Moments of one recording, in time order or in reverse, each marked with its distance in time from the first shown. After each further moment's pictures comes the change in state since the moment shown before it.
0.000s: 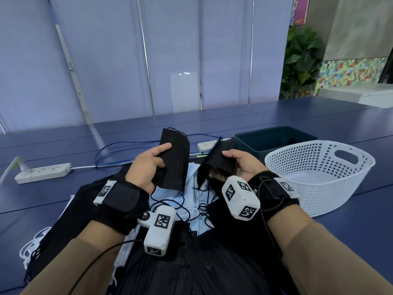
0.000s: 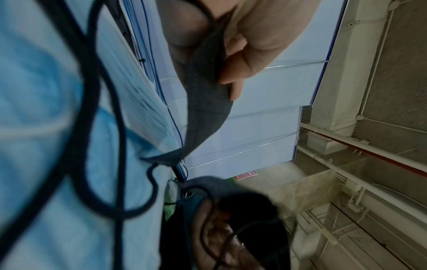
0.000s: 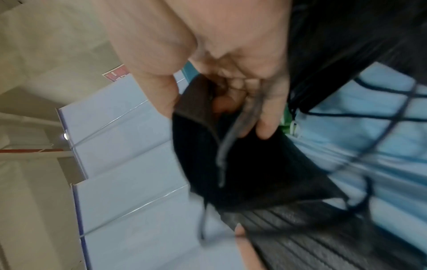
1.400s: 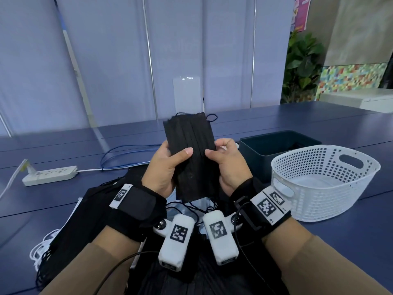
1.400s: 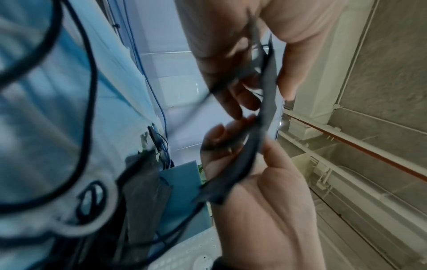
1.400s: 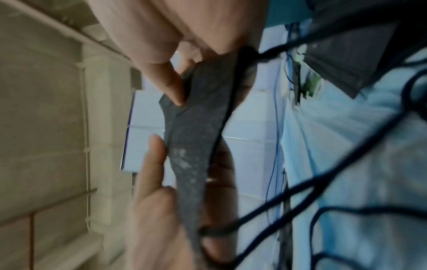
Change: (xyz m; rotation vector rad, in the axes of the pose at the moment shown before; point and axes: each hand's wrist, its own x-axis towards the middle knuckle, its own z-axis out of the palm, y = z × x) left_hand -0.021 0.006 0.022 -0.270 -0.227 0.270; right_hand -0.022 0.027 0.060 -0.083 -0.152 -0.490
